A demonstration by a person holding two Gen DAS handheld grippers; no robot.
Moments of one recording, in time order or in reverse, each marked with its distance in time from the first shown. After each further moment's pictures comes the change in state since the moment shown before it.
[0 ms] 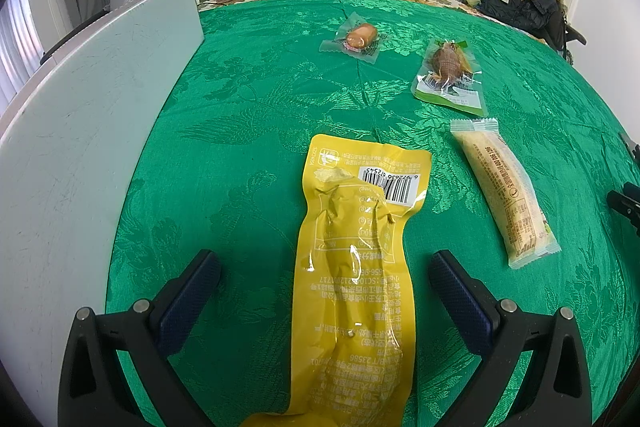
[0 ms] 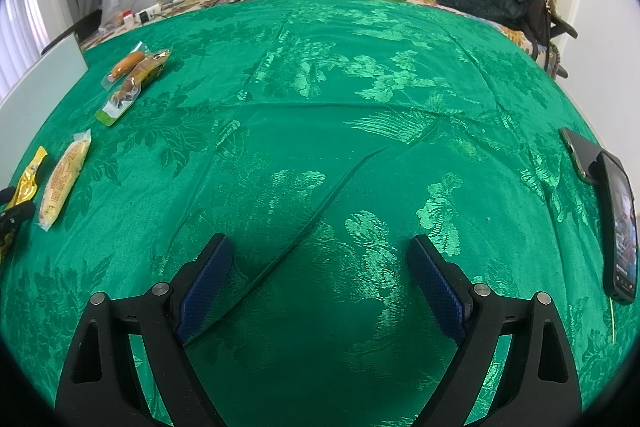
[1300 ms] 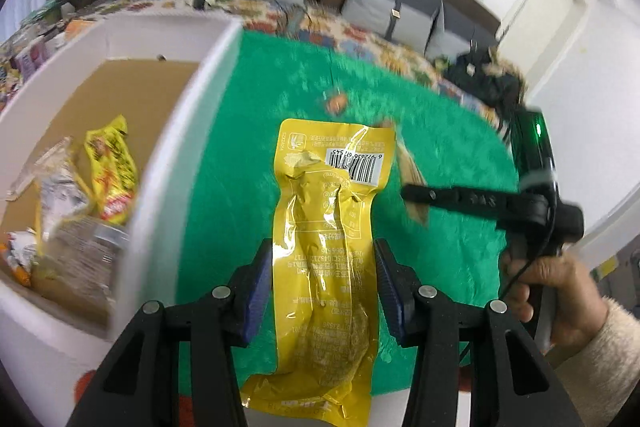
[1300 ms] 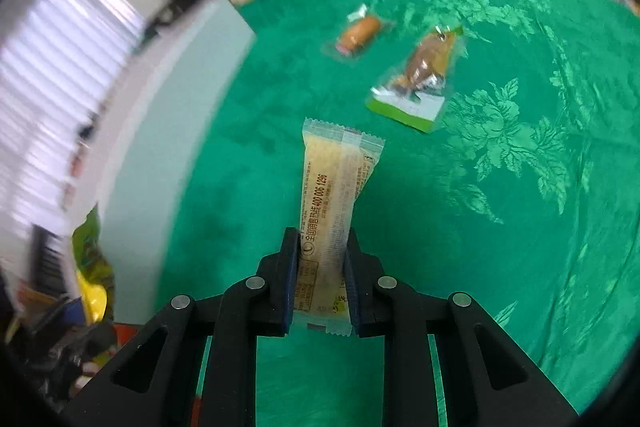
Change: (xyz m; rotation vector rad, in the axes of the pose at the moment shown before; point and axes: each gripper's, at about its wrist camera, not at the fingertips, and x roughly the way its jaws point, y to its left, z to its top) left arm -0.192 0.067 -0.028 -0.247 -0.094 -0.263; right arm -0.038 0.194 0.064 0.039 0.222 0.524
